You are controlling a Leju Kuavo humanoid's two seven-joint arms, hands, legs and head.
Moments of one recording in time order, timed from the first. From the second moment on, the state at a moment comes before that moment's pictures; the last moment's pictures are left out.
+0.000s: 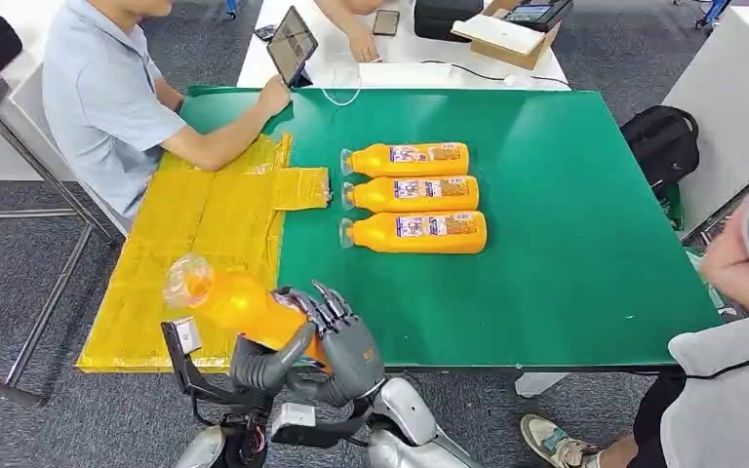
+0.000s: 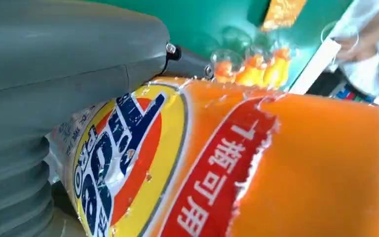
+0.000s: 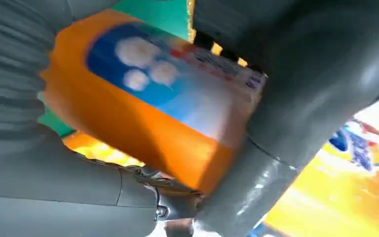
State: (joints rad) left arm 0.01 -0.14 -0.50 -1.46 0.58 0.30 -0.34; right arm -0.27 0.22 0.69 -0.86 0.73 -0.70 -0.57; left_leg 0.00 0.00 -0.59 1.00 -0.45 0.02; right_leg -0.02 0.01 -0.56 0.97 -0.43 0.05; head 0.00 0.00
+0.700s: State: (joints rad) left arm -0.06 -0.06 -0.17 -1.39 0.63 0.35 -0.24; right arm 0.10 0.27 0.23 -1.58 0.82 -0.70 -0.70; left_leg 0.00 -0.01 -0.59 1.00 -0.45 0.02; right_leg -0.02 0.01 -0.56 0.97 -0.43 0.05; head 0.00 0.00
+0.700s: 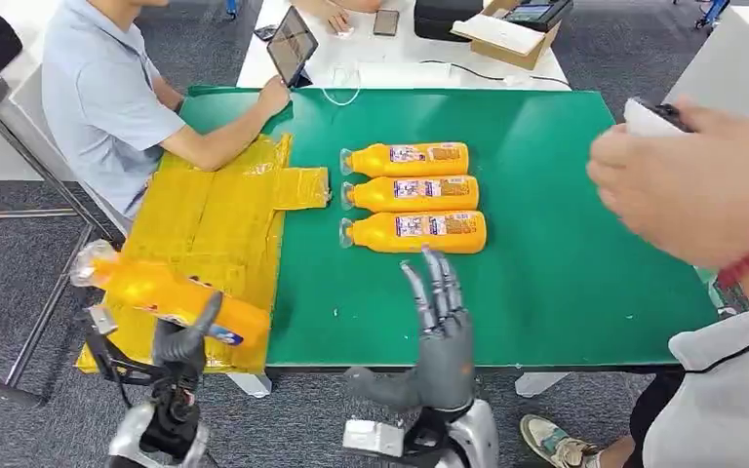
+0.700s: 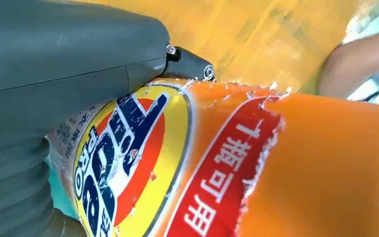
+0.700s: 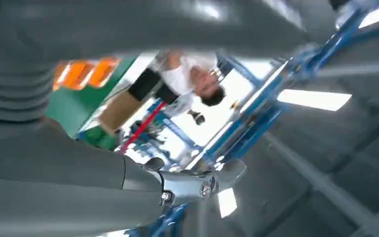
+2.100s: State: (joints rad) left arm -0.74 0.08 -0.63 -0.52 -1.00 0.06 0.13; right arm 0.08 0.27 0.29 -1.53 0.68 -0.70 -0.70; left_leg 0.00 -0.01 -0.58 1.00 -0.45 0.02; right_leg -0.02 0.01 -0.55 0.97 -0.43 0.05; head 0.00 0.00
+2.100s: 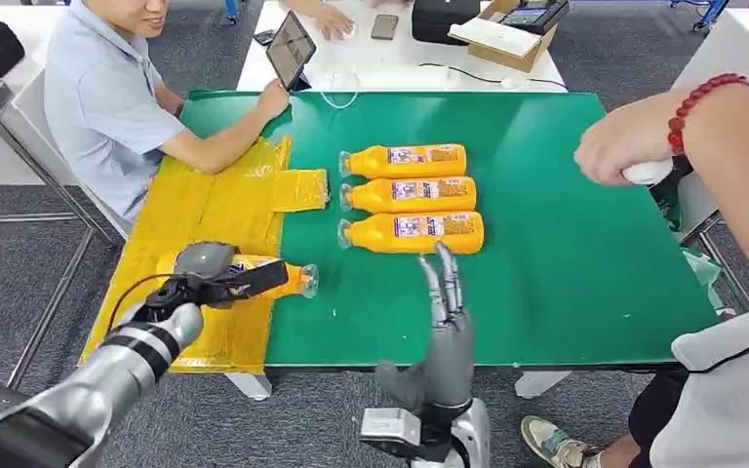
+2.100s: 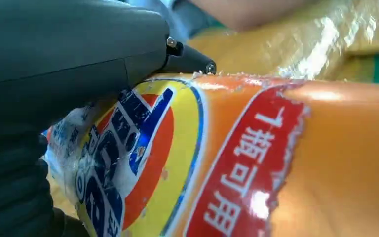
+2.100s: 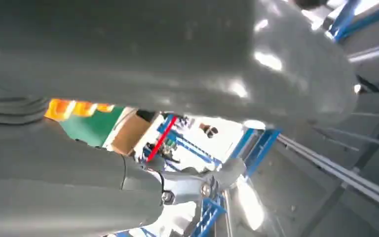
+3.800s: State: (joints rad) left arm -0.14 0.04 -0.28 -1.33 -0.17 0.23 -0.47; right arm 0.13 0.25 0.21 -1.50 0.73 -0.70 -0.70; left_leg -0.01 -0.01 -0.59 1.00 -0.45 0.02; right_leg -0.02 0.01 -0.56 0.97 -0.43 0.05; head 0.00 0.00
